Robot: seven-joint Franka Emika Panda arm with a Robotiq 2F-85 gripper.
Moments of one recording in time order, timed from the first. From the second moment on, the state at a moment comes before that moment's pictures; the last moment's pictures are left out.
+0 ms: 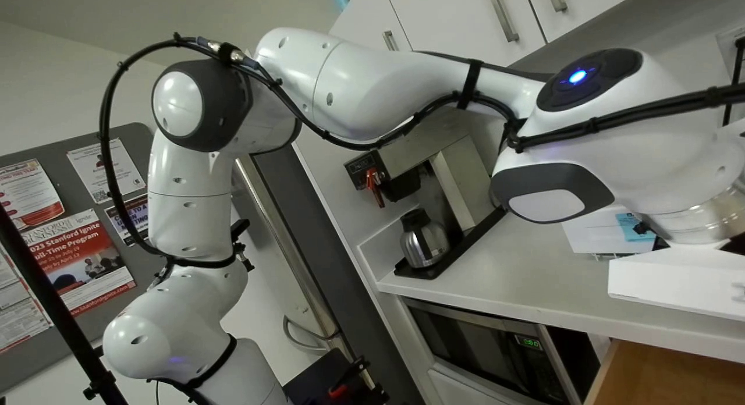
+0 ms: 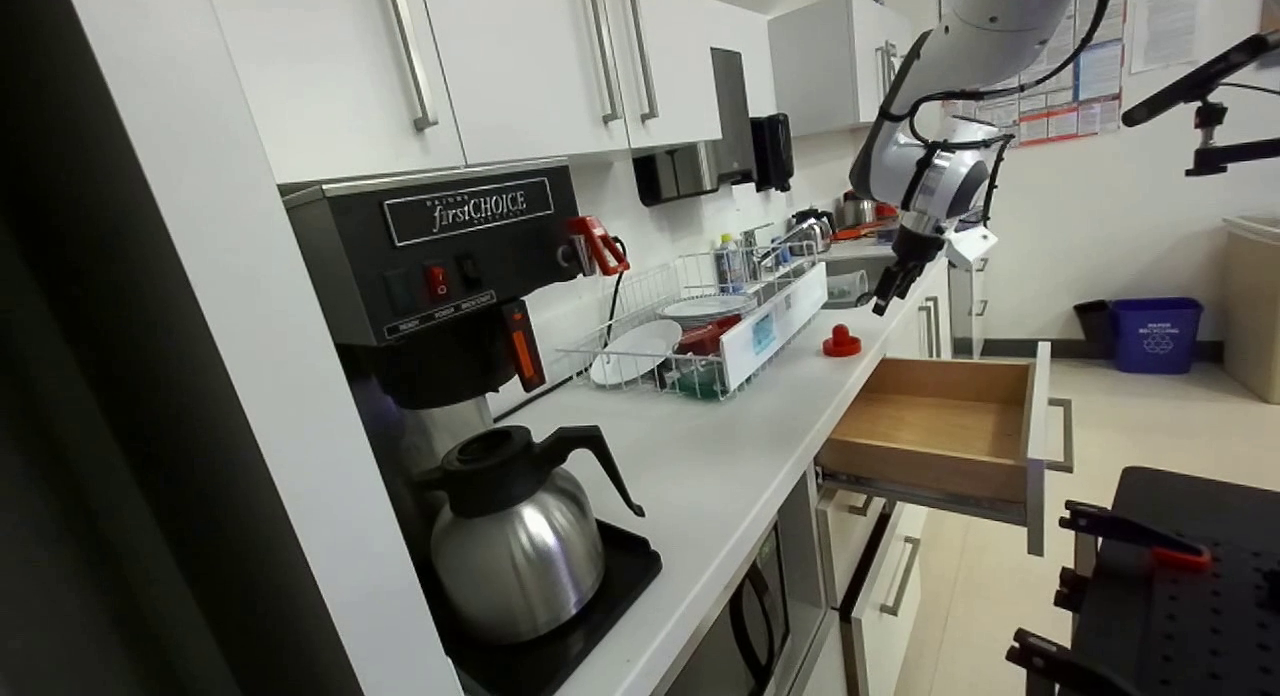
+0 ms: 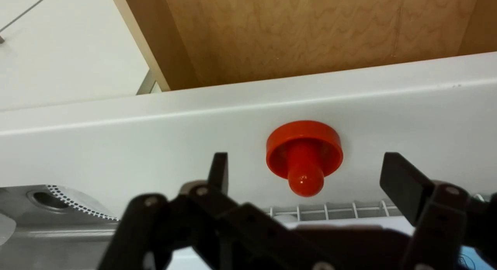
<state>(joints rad) -0.56 0.56 -0.22 -1.84 0.85 2.71 -1.43</state>
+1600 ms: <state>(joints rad) -0.67 0.78 -0.02 -1.56 0.50 2.71 -1.17</state>
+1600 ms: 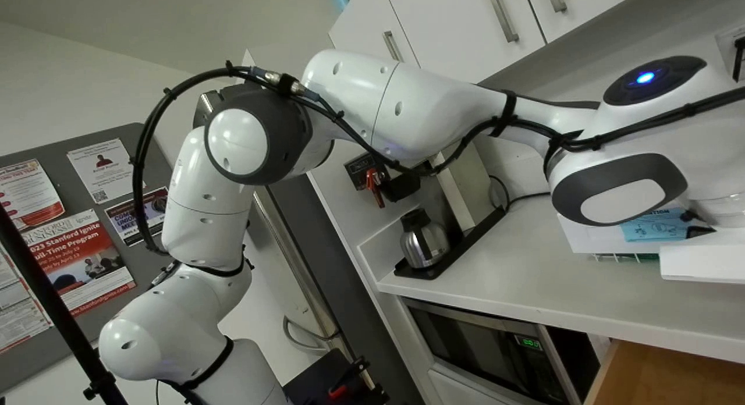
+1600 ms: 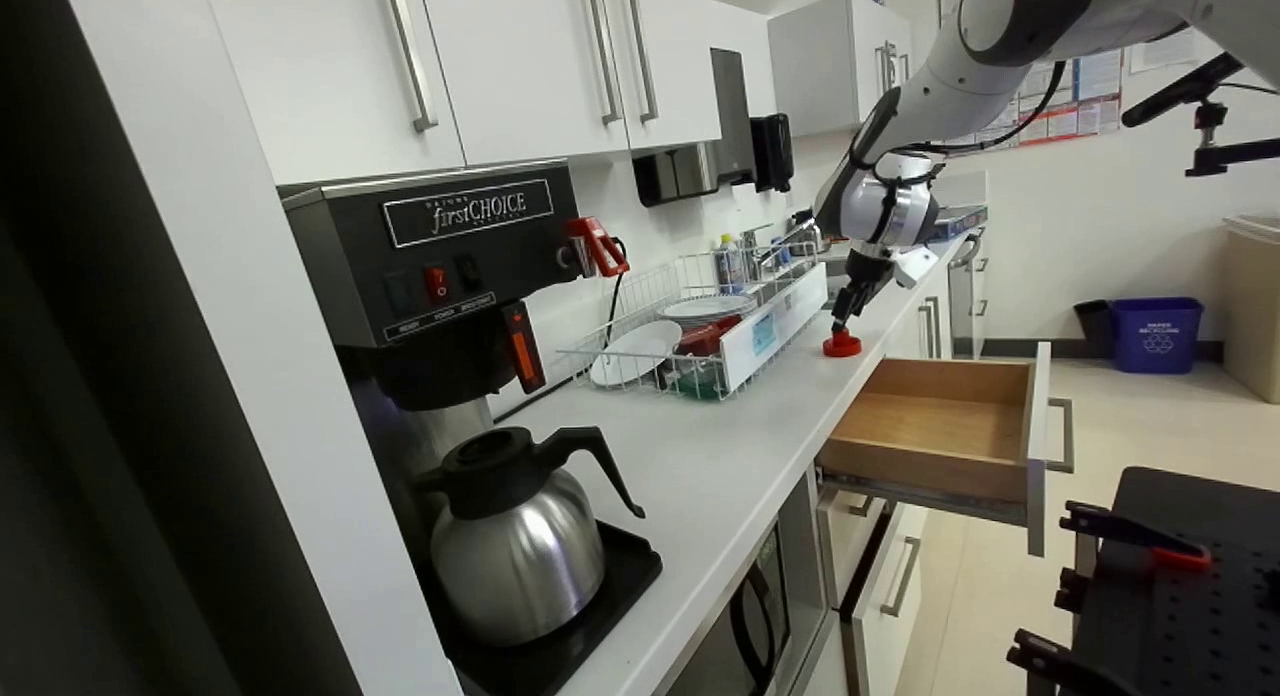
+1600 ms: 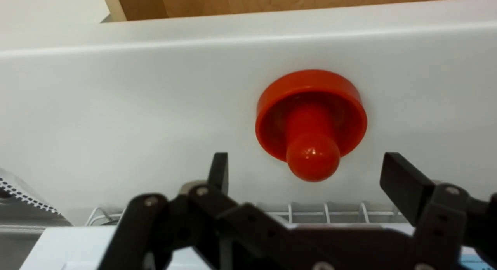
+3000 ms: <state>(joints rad) -0.72 0.89 0.05 -1.42 0.33 2.70 -1.06</state>
